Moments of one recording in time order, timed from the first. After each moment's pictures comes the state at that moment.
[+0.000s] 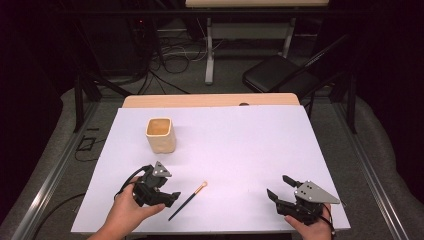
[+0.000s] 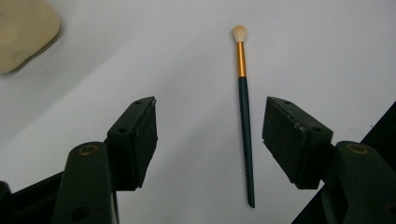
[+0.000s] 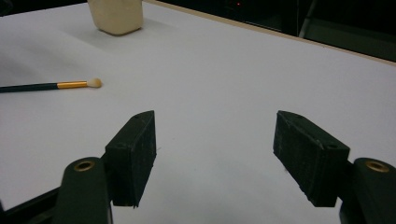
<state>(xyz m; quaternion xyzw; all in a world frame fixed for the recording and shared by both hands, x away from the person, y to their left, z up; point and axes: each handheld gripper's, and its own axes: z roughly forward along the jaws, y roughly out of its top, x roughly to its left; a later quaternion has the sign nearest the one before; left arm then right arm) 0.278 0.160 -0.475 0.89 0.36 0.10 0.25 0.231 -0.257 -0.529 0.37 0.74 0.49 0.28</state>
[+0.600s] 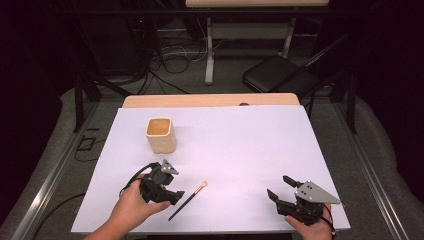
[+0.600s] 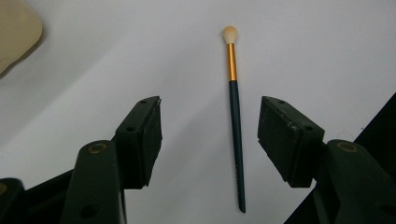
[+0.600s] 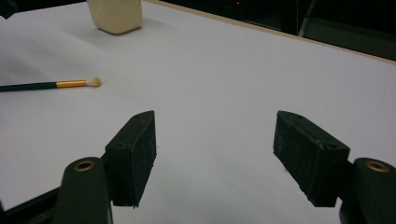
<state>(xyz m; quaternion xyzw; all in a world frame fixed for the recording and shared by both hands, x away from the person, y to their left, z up) 0.286 0.145 -0.471 0.90 0.36 0.08 0.23 0.230 -0.257 -0.530 0.37 0.74 0.49 0.28</state>
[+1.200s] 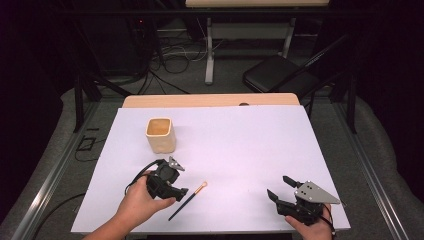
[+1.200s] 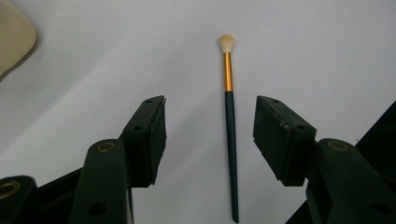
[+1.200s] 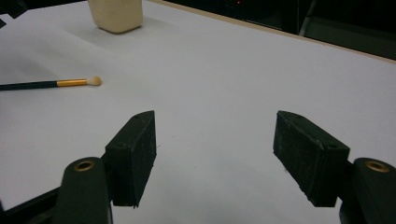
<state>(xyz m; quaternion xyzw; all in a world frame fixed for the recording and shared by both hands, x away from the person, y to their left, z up) 0.293 0.129 -0.467 0.90 0.37 0.08 0.21 0.230 -0.258 -0.530 0.37 0.74 0.48 0.28</state>
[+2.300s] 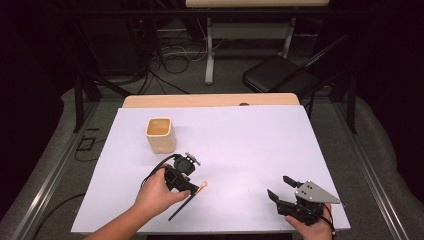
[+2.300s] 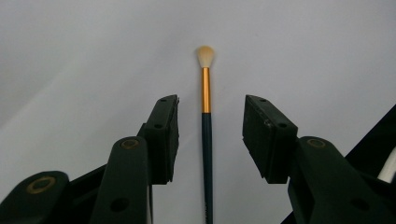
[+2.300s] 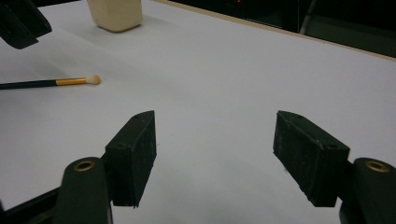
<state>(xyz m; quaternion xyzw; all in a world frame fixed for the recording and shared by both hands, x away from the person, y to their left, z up) 0.318 0.092 -0.476 0.91 0.38 0.03 0.16 0.231 -0.259 -0.531 0.38 0.74 0.48 0.27</state>
